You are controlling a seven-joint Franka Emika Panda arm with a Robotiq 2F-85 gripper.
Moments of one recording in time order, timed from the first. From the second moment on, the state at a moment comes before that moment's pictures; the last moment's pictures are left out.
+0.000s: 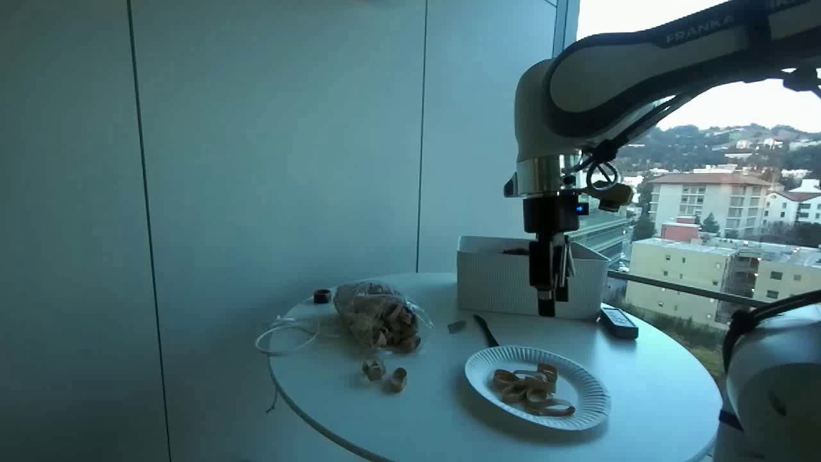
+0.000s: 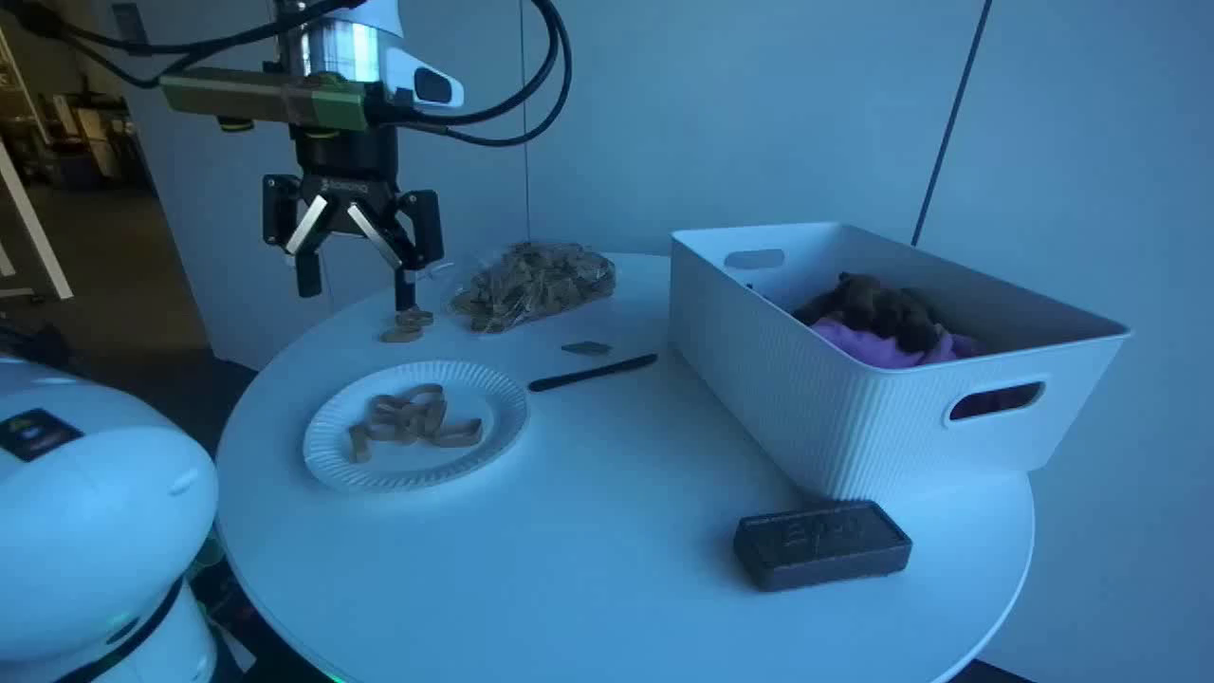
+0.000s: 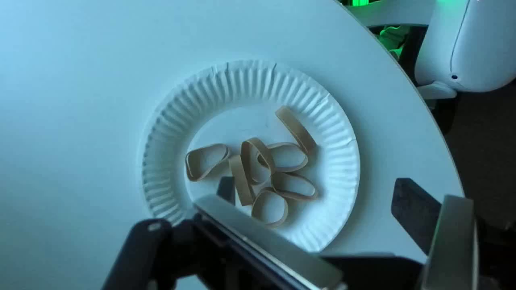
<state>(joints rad) 0.05 -0.90 -0.02 -2.65 -0.04 1.61 -0.20</state>
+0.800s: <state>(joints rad) 0.05 -0.90 -0.02 -2.64 -0.04 1.62 -0.20</state>
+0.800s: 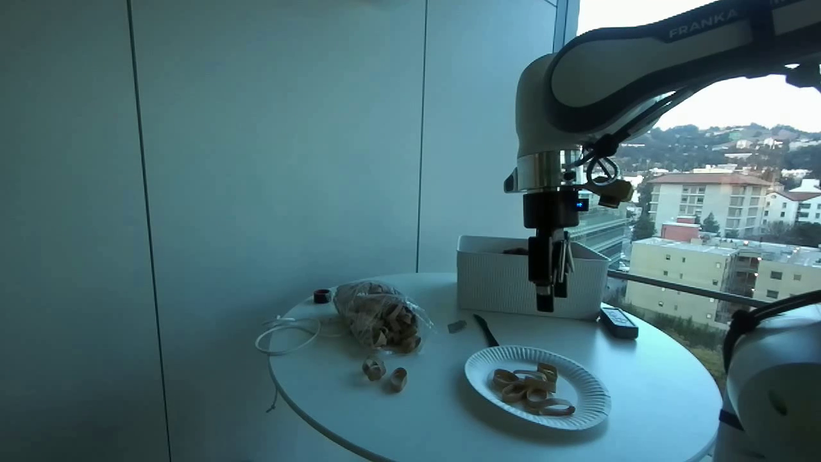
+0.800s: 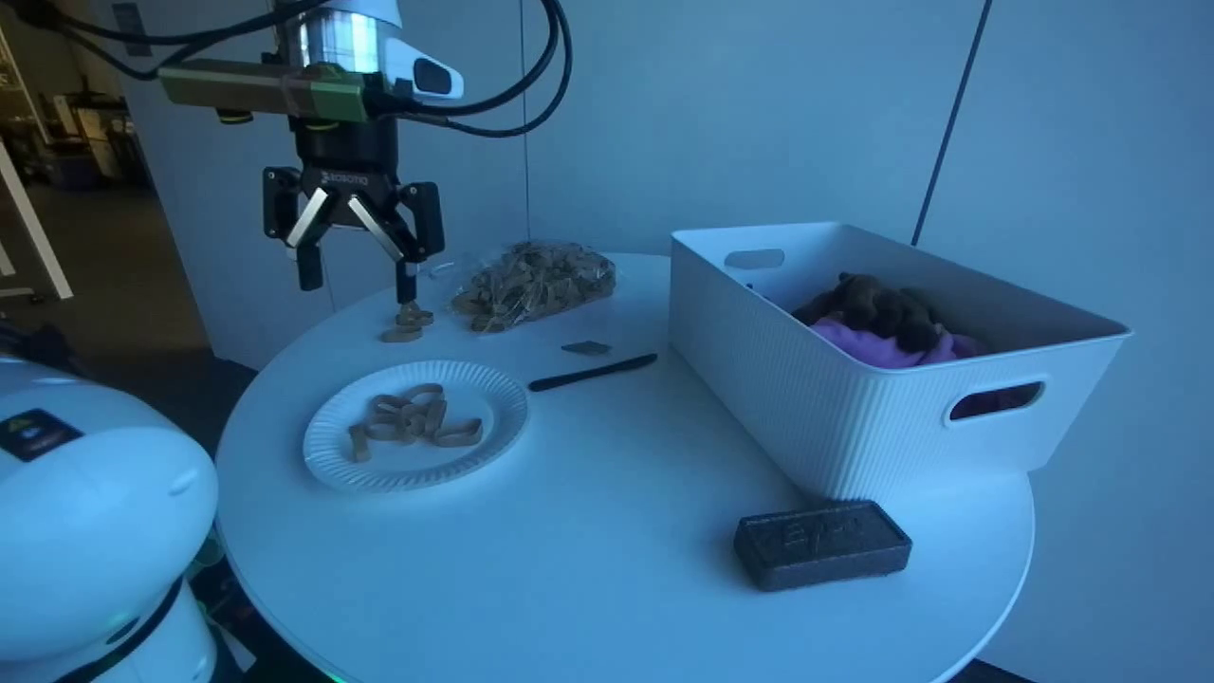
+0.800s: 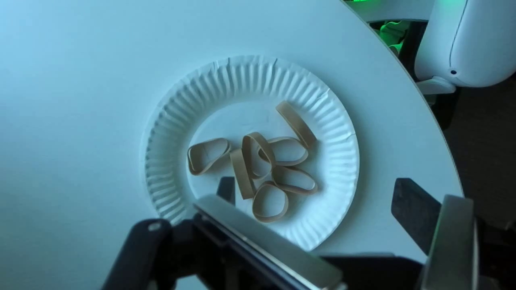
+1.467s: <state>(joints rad) 0.05 -0.88 -0.03 -2.77 -0.01 1.80 -0.20</state>
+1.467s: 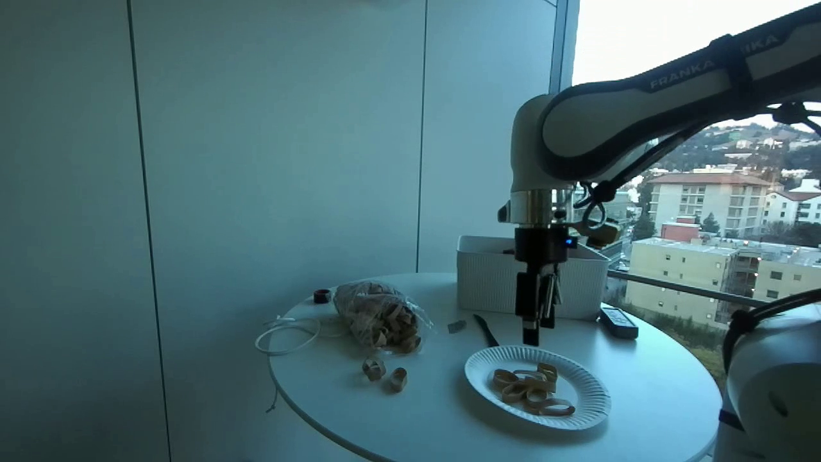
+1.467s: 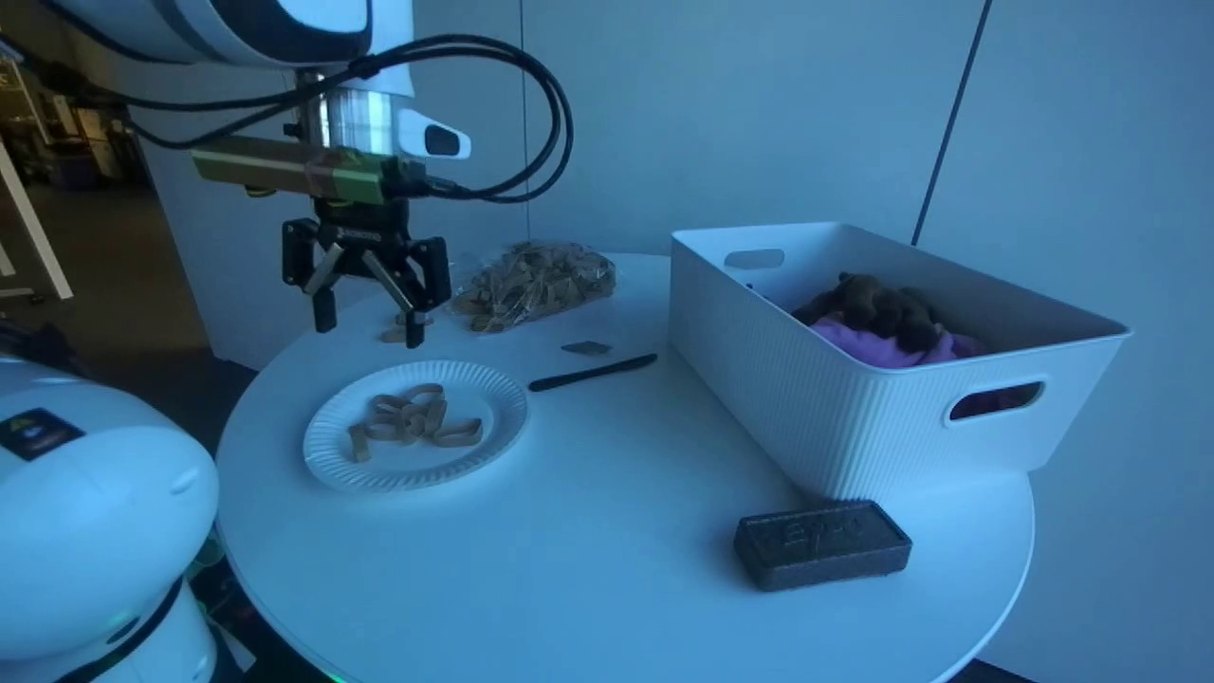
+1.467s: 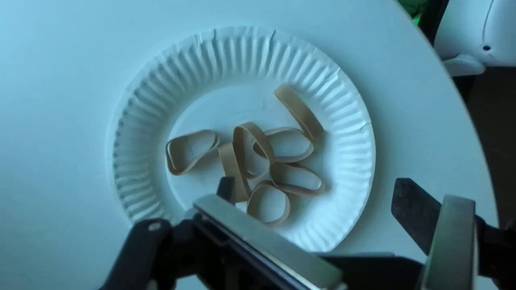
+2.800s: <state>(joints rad) -0.07 -0.61 -0.06 -2.78 -0.02 1.98 0.00</state>
